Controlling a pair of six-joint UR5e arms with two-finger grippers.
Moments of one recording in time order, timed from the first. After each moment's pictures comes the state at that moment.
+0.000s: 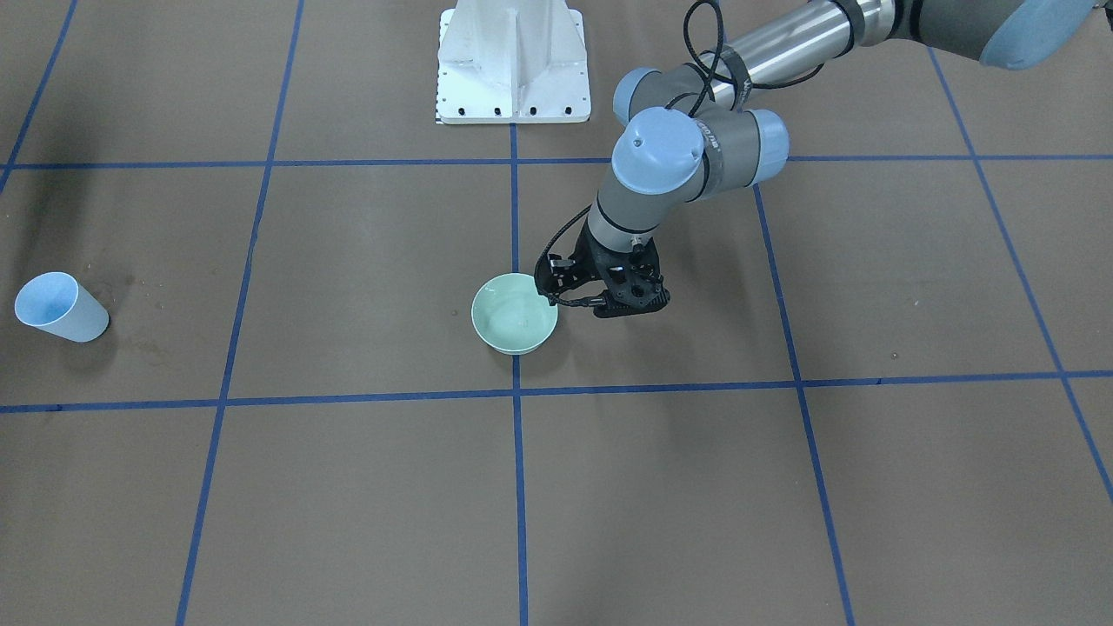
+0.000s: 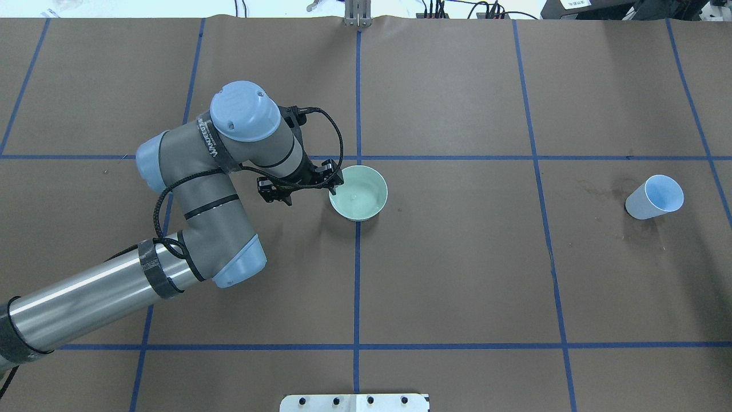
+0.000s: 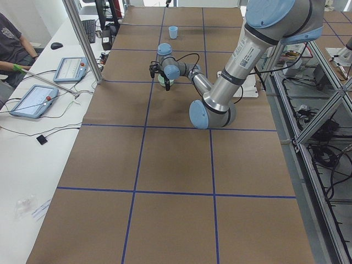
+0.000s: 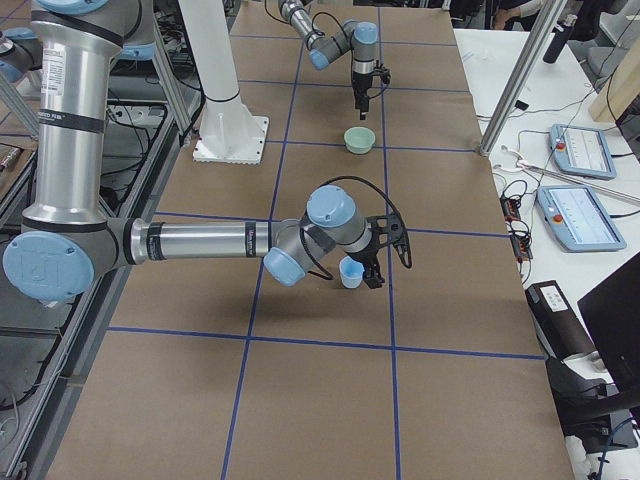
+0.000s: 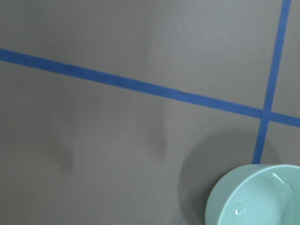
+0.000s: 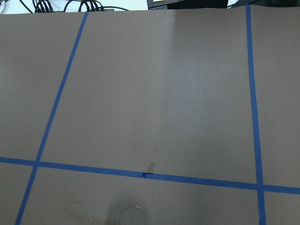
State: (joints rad) left arm -0.60 -2.29 -1.46 -1.84 -2.02 -1.38; right arm 1.44 -1.69 1.74 -0.86 2.35 0.56
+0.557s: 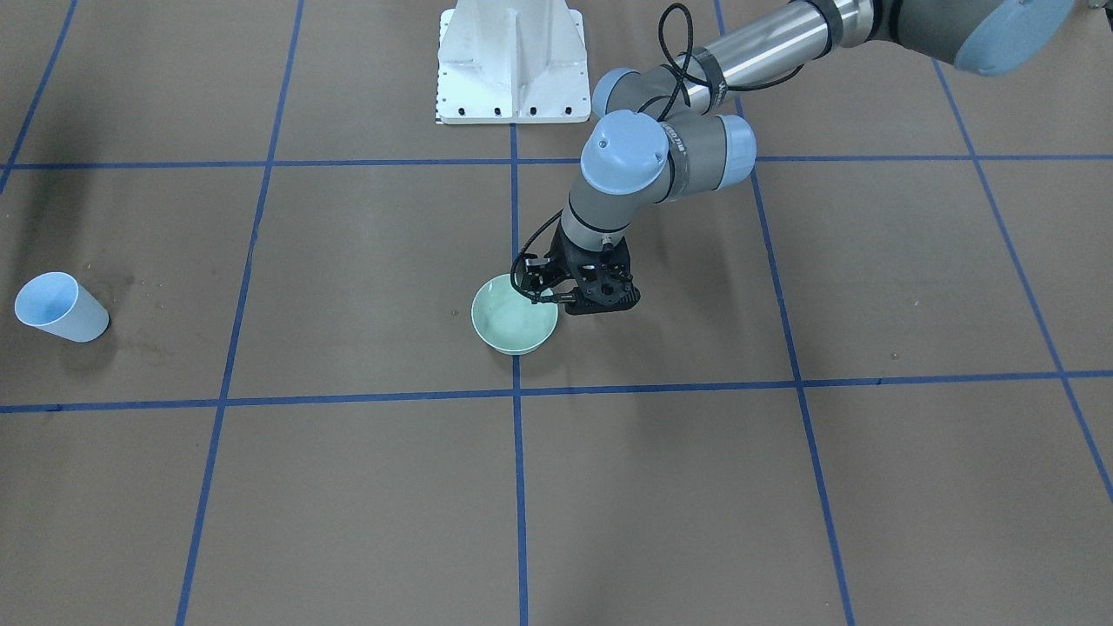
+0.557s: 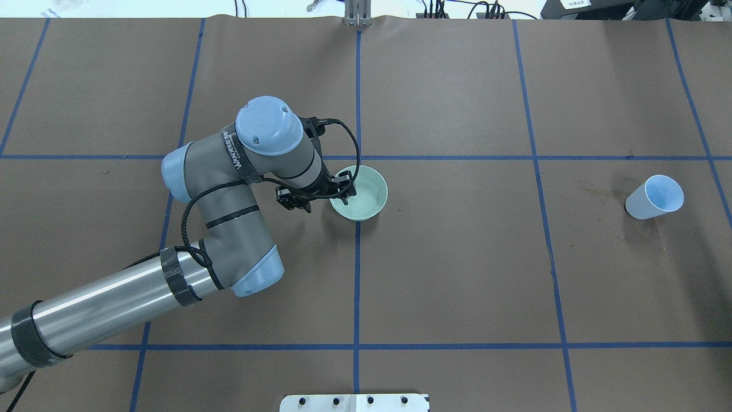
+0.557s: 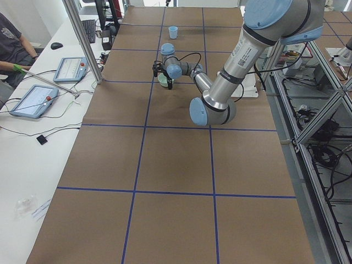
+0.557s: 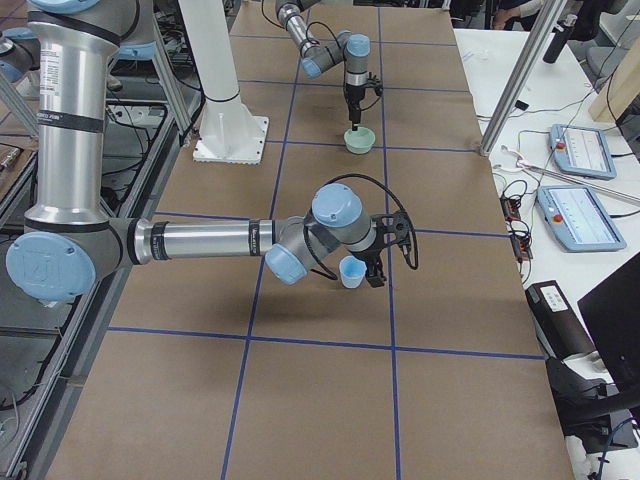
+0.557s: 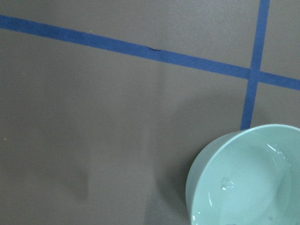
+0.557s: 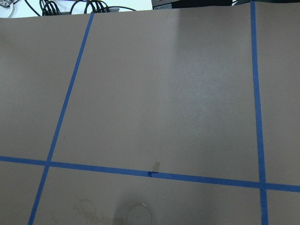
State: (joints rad) left arm -0.57 -2.33 -1.41 -1.87 -2.00 -1.38; right arm 1.45 -1.69 1.74 -0.87 2.36 0.56
